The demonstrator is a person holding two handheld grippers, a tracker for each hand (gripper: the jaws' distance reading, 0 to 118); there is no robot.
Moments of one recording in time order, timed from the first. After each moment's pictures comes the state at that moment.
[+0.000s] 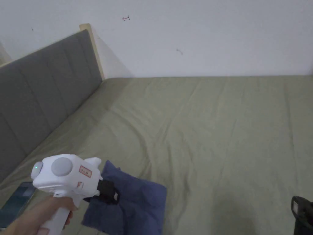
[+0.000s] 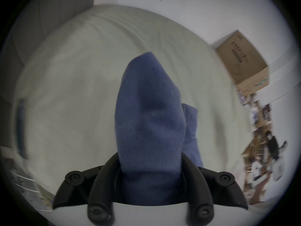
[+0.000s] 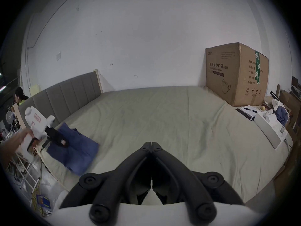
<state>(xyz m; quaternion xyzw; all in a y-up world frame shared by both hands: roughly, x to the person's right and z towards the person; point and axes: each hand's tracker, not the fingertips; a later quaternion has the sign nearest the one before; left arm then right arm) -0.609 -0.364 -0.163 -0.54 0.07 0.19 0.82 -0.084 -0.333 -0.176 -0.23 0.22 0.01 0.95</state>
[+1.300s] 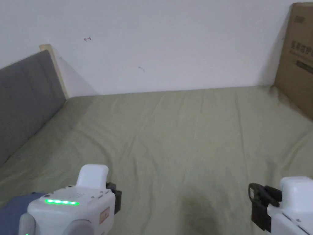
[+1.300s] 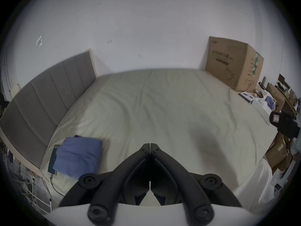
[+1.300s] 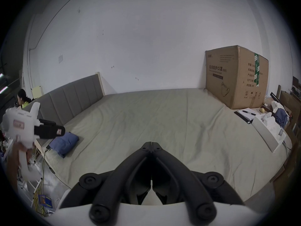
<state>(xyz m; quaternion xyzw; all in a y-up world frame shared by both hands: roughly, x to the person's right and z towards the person) -0.372 -0.285 -0.109 -0.30 0.11 0.03 0.95 -0.051 -0.298 -0.162 -0.20 0.23 -0.01 0.95</state>
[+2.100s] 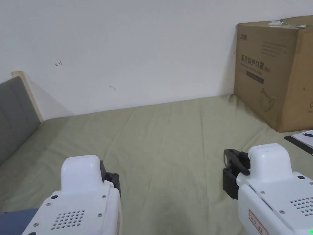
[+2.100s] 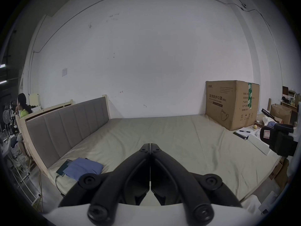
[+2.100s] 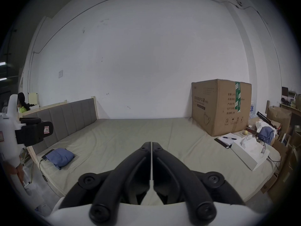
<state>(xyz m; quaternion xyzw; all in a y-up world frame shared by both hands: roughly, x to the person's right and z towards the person) -0.224 -0.213 -0.038 -0.10 0.20 -0.01 0.98 0.015 -0.240 -0.106 -0.07 0.19 0.00 0.98</state>
